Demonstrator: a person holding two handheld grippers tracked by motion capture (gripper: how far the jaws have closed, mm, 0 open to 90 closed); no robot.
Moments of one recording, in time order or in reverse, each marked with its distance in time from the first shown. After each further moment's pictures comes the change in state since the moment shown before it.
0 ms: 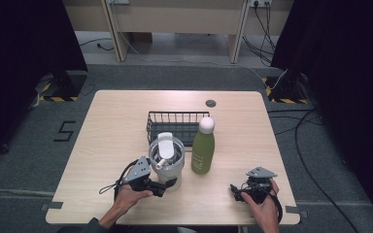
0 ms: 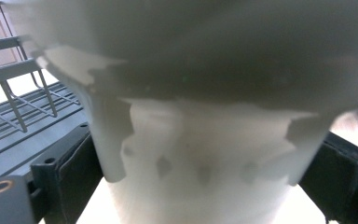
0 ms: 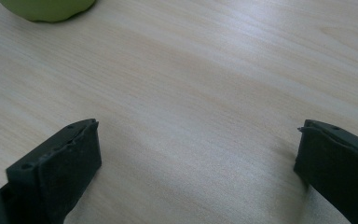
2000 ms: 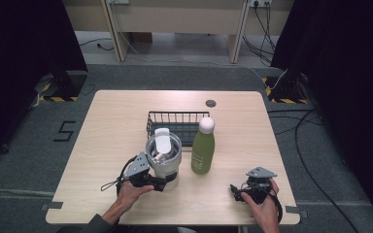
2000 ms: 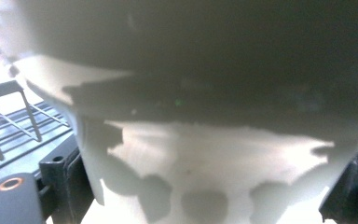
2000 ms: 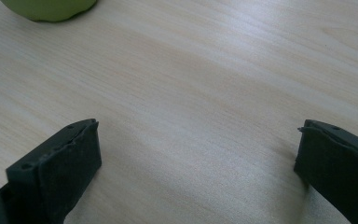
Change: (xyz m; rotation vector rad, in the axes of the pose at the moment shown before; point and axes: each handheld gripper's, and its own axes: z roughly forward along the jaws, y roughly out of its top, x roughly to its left) left arm 0.011 0.004 0.002 -0.048 0.025 -0.030; right arm 0.000 0.000 0.000 0.001 0.003 -0.003
